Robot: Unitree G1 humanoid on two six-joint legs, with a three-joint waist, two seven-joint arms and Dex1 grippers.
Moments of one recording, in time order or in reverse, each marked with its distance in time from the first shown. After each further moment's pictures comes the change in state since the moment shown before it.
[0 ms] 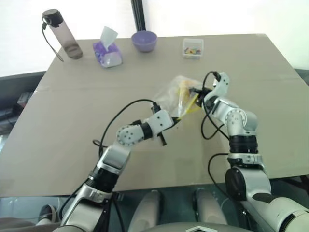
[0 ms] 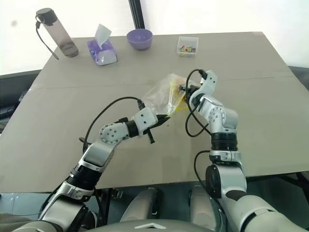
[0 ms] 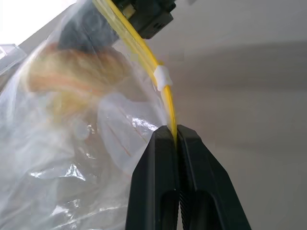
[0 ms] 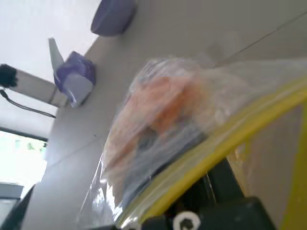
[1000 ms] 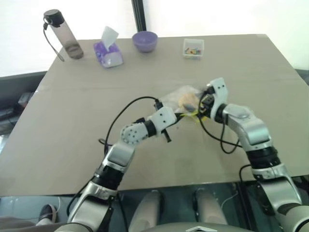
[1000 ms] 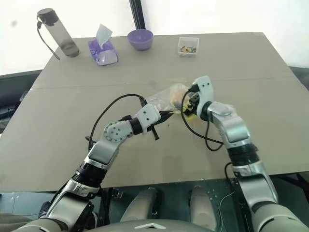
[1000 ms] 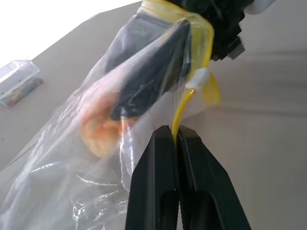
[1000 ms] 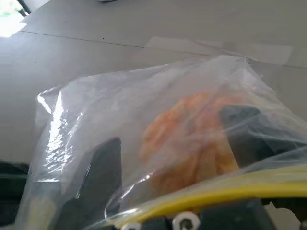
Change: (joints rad) left arm -0.034 -0.050 0.004 0.041 -0.003 -0.040 0.041; right arm 0.233 -0.431 0.462 -0.262 -0.265 -0.202 0.533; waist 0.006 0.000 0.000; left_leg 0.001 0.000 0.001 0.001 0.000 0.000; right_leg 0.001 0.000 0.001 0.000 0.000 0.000
